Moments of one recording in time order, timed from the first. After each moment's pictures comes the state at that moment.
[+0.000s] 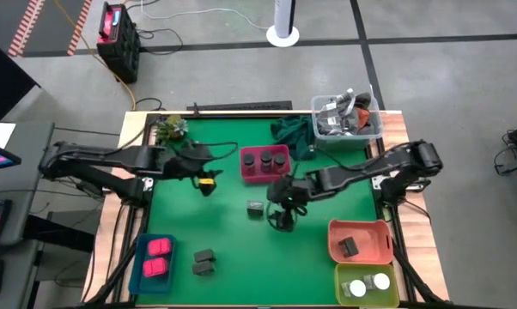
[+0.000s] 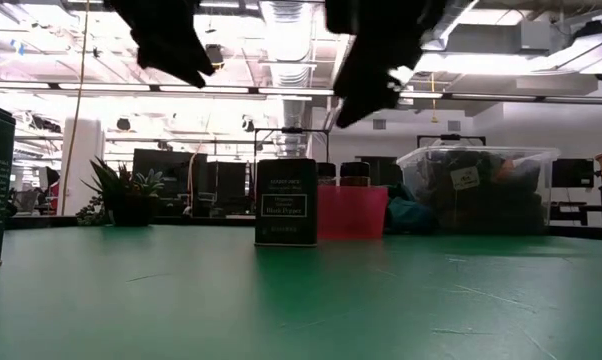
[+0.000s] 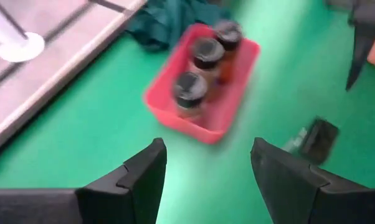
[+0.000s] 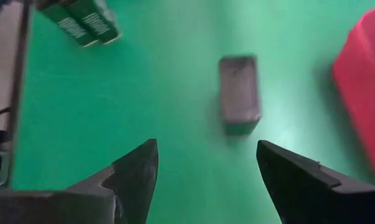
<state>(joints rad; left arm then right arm) -0.03 1.07 0.98 -0.62 -0.44 -0.37 0.16 1.65 1.23 -0.45 0.00 0.33</state>
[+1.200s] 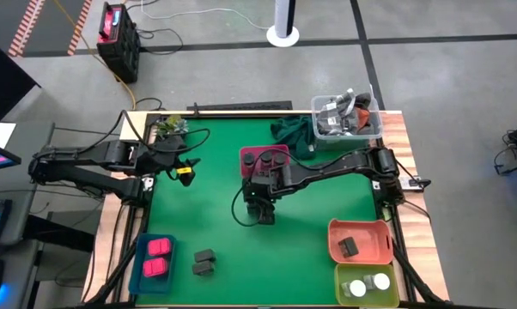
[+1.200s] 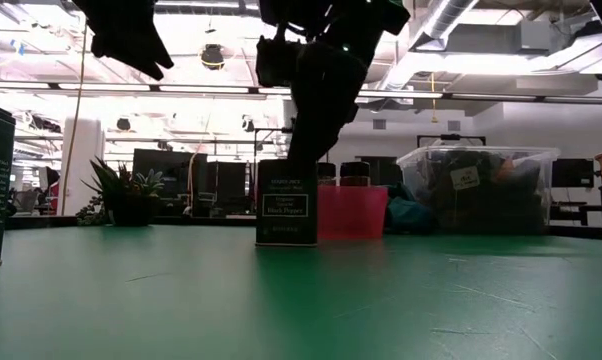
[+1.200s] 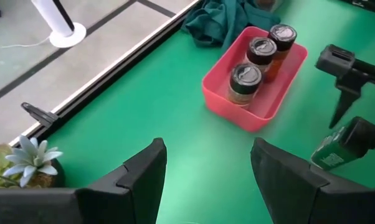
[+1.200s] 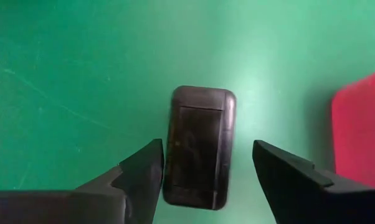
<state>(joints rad) -0.02 0.85 0.98 -0.86 -0.55 -0.46 0.08 2.02 1.58 -0.67 -0.03 0.05</state>
